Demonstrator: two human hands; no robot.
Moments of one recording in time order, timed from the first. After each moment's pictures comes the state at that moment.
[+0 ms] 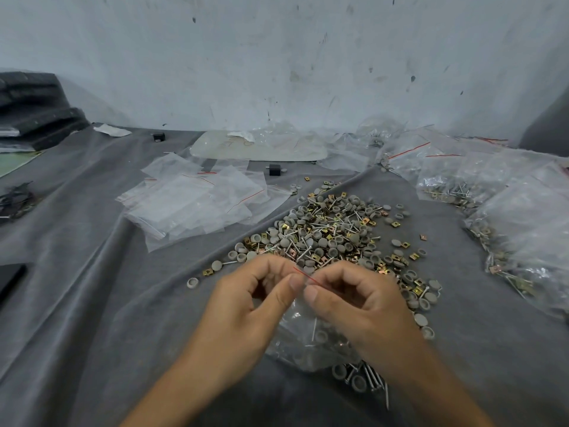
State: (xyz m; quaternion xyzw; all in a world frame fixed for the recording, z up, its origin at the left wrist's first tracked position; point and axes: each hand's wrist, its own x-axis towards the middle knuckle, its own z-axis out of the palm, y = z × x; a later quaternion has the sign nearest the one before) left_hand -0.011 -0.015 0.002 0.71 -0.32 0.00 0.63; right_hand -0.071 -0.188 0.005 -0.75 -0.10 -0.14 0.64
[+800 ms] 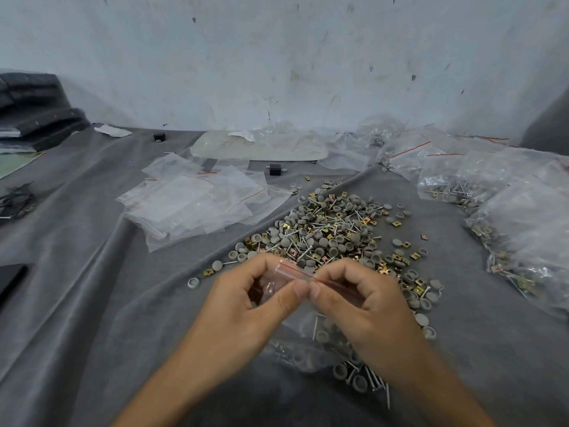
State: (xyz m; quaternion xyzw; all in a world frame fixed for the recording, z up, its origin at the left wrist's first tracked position) left_hand -0.007 -0.010 0.004 0.70 -0.33 -0.03 0.63; right_hand -0.070 -0.189 0.001 -0.78 -0.09 -0.17 0.60
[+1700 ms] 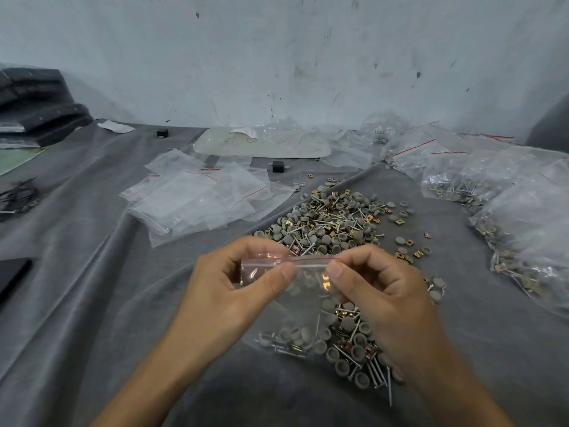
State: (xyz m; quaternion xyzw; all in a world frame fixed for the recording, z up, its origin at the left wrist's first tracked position) left_hand -0.004 0.001 0.017 0.71 -0.26 0.00 0.66; right_hand -0.069 -0.195 0.004 -0.73 -0.04 -0.21 0.65
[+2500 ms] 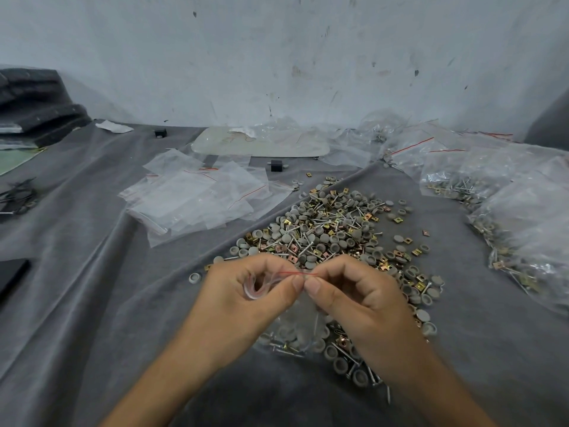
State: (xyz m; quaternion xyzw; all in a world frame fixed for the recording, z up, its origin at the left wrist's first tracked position) left_hand -0.009 -0.007 0.016 0.73 -0.31 -0.01 0.61; right_hand -0.071 -0.183 0.003 -0.75 -0.11 -0.17 0.63
